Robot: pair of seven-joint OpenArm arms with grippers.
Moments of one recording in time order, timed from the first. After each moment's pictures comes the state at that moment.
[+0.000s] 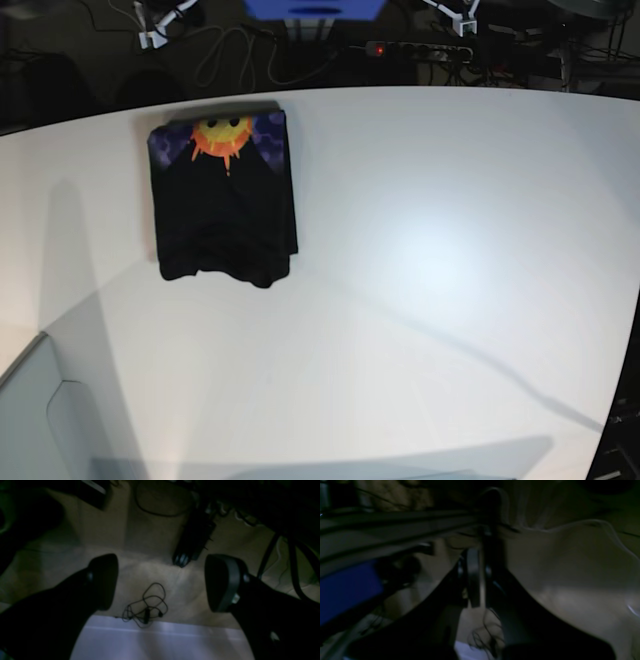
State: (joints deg) left arm 29.6 -6.6 -22.5 41.4 -7.6 -18.2 16.0; right arm -28.1 4.4 28.8 40.9 -6.0 46.7 0.5
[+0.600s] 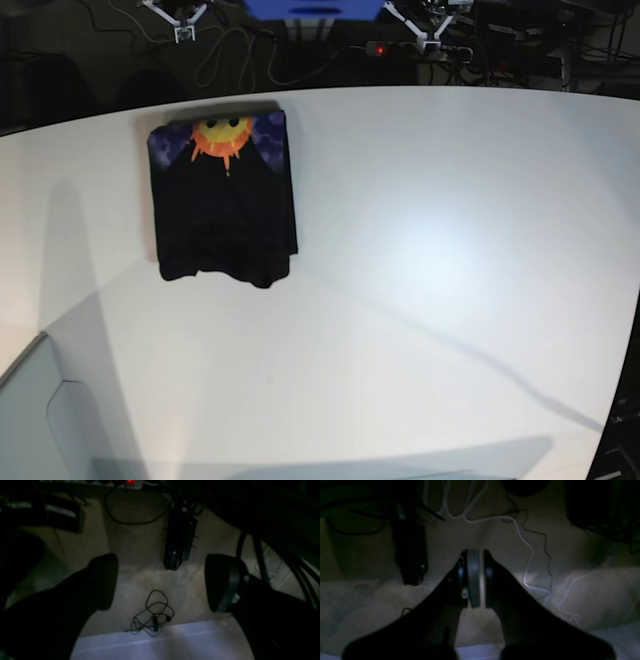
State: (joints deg) left arm 20.1 -7.8 -4.2 27.3 -7.9 -18.0 6.3; right arm -18.8 3.3 8.6 16.7 -13.0 -4.5 14.6
